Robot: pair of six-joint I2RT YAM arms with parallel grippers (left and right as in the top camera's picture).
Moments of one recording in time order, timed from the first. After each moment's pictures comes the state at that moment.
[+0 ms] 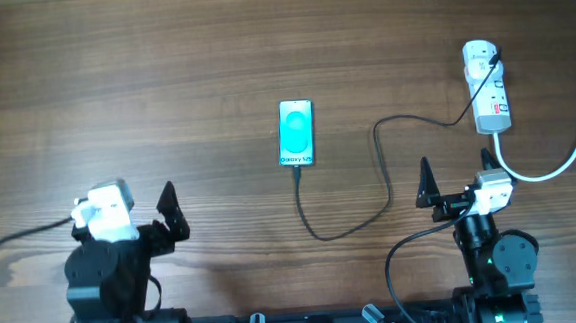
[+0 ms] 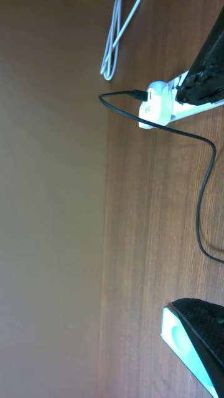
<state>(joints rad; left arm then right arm) -0.03 0.33 0.63 -0.72 -0.09 -0.18 0.03 0.02 0.01 0.00 -0.06 -0.01</state>
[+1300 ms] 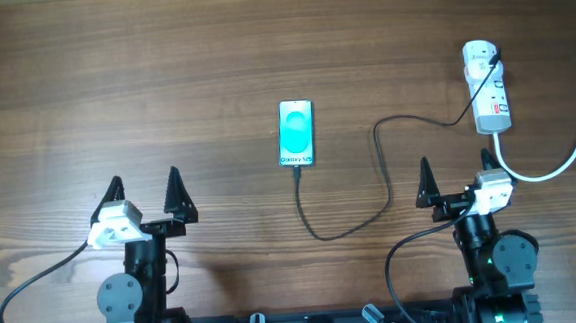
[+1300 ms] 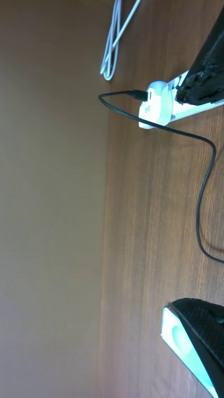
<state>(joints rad) 0.04 0.02 0.08 0.01 0.01 -0.25 0.03 0.02 0.01 0.00 -0.06 -0.01</state>
